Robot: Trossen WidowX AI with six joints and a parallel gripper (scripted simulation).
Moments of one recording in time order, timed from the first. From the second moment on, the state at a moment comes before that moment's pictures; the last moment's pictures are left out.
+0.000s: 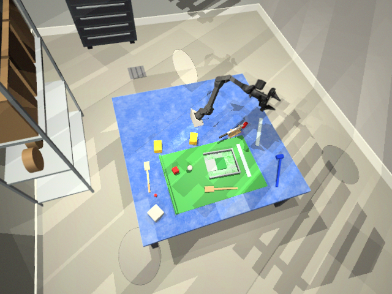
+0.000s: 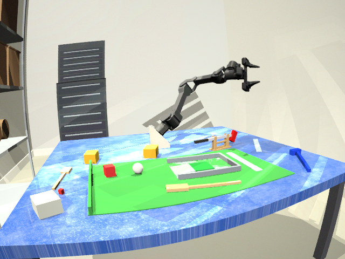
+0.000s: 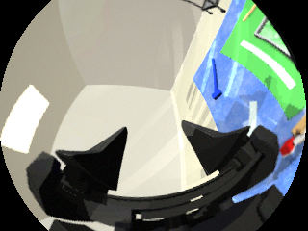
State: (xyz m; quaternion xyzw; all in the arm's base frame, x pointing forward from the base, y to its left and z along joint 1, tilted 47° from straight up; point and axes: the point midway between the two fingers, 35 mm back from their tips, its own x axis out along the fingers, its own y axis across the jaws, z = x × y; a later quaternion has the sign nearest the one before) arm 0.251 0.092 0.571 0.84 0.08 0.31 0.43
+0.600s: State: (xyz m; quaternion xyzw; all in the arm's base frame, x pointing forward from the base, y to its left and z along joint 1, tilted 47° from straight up) arm 0.320 0.097 0.465 0.63 0.13 0.19 0.74
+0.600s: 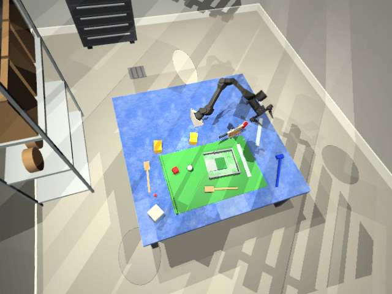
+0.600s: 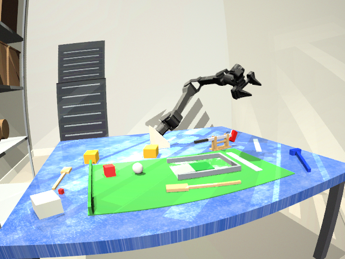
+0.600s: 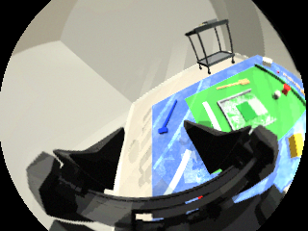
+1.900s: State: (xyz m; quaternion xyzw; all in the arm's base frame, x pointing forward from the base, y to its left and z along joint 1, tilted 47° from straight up) arm 0.325 0.074 0.220 -0.05 0.38 0.36 0.85
